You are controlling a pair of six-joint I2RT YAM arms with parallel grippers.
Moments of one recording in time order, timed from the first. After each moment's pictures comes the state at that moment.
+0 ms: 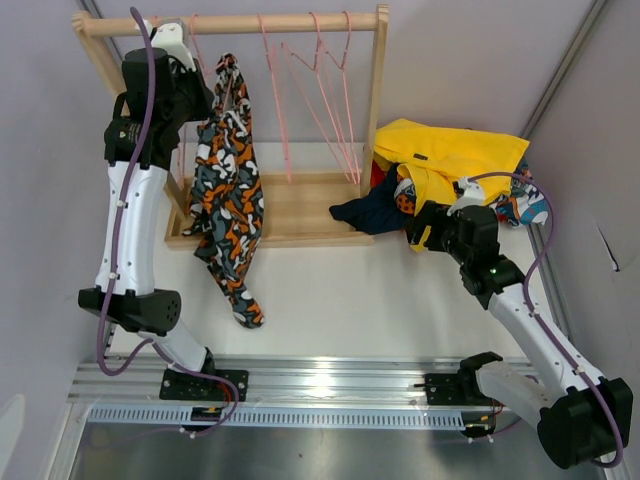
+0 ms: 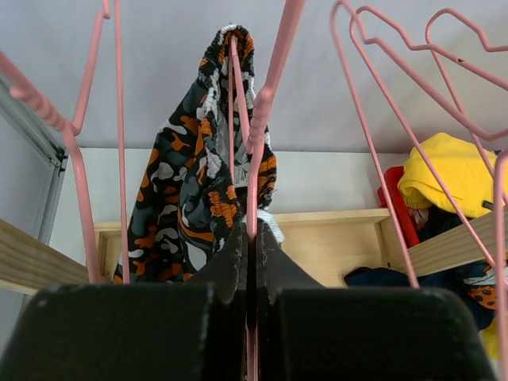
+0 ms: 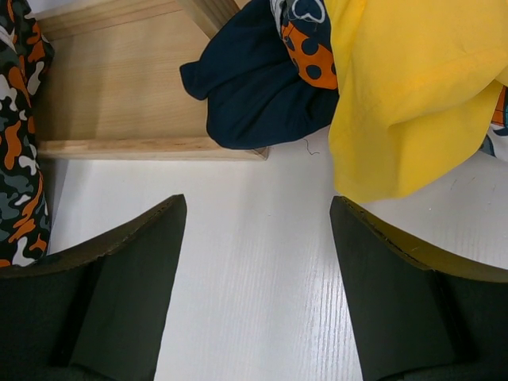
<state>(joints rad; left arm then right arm) -0.13 1.66 2.21 -0.80 -0.02 -0.15 0.31 0.98 0.76 -0.17 -0.02 0.41</state>
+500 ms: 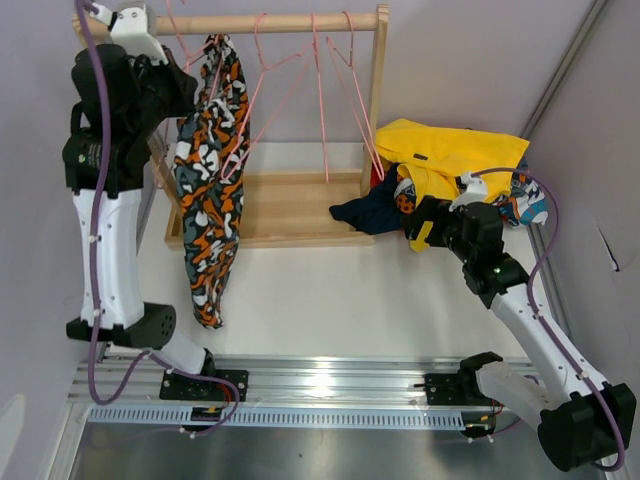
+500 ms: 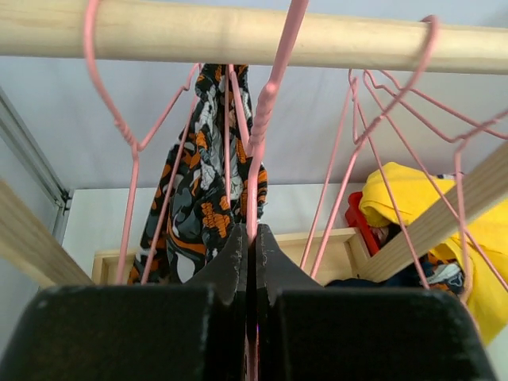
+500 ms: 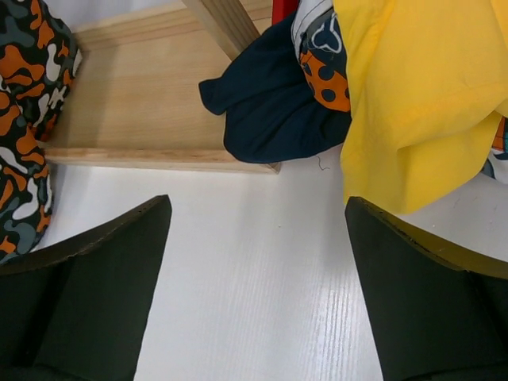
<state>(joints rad) -0.13 1.59 2.37 -0.89 0.02 -0.15 0.31 0.97 0.80 -0.17 -0.04 0.40</state>
